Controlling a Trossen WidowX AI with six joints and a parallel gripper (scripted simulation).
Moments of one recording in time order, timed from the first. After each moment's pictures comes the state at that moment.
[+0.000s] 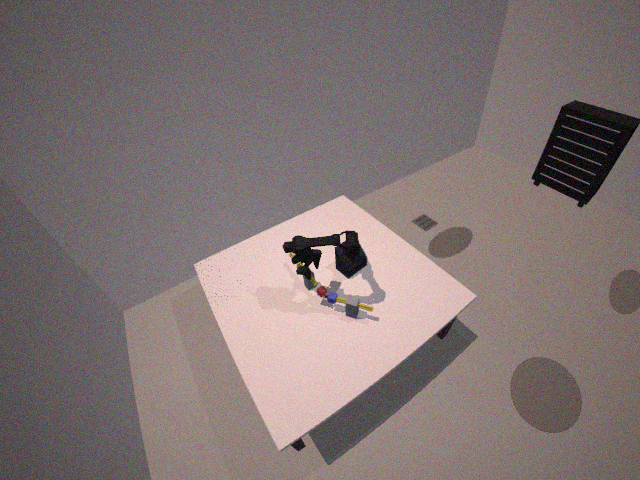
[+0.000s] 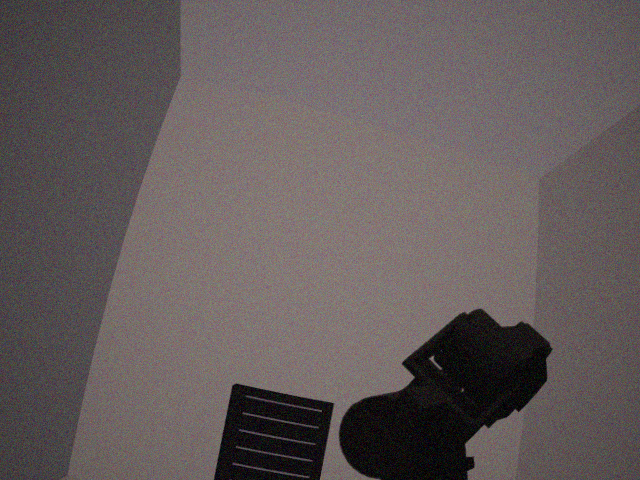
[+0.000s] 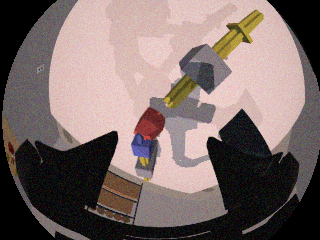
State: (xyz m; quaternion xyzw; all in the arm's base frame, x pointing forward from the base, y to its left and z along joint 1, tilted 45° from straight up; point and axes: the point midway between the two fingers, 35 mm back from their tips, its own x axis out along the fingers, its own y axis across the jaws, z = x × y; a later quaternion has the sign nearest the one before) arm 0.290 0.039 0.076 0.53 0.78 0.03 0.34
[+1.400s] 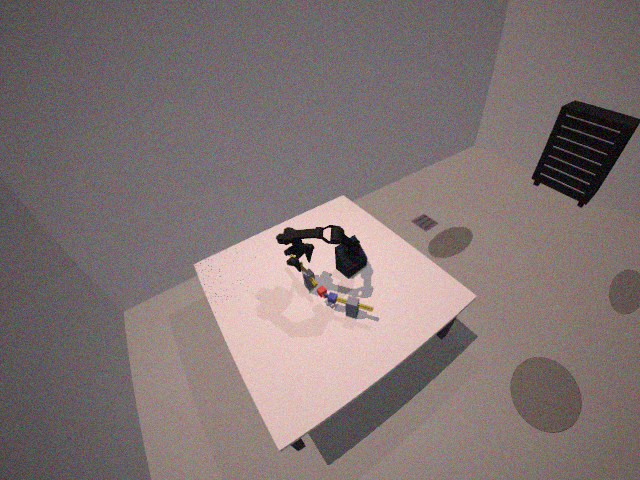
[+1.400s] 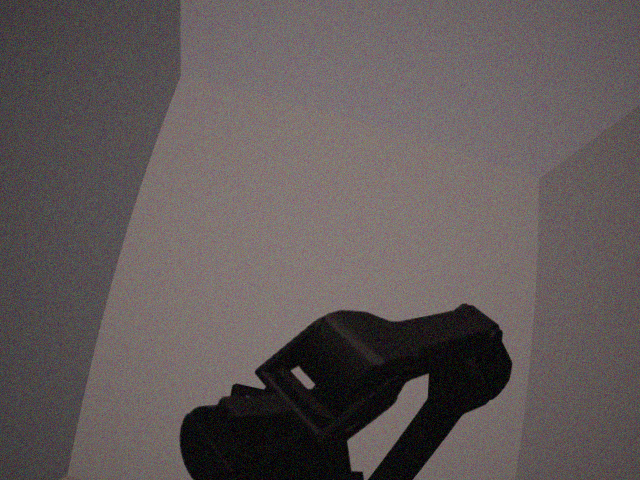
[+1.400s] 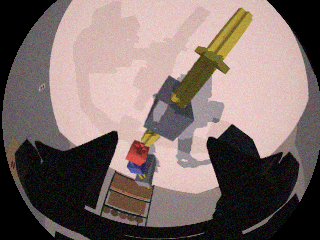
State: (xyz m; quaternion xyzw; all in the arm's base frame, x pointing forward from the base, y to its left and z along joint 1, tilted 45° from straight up) arm 0.296 -0.011 -0.004 0.56 0.77 0.00 0.30
